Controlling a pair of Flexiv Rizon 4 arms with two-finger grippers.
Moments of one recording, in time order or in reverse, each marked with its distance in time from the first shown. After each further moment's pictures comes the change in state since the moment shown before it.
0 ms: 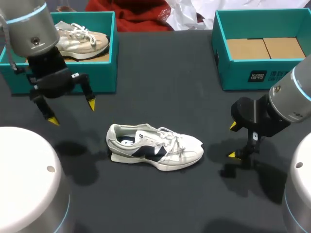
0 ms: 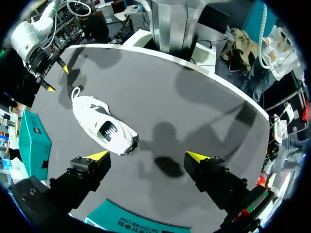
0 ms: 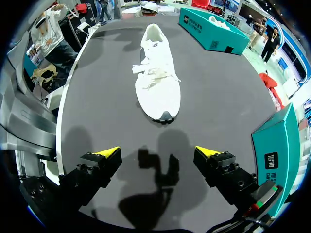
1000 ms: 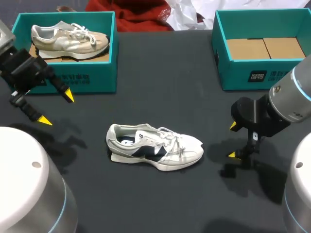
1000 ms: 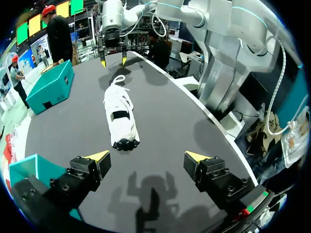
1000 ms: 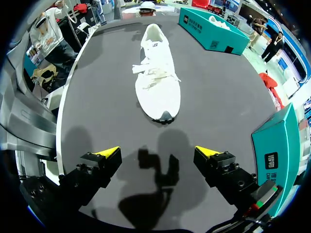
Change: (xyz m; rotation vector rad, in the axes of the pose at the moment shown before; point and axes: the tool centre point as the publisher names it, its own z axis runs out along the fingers) left arm 0.034 0.031 0.006 0.406 -0.157 -0.651; right arm 0.000 0.000 0.000 0.000 0.000 0.000
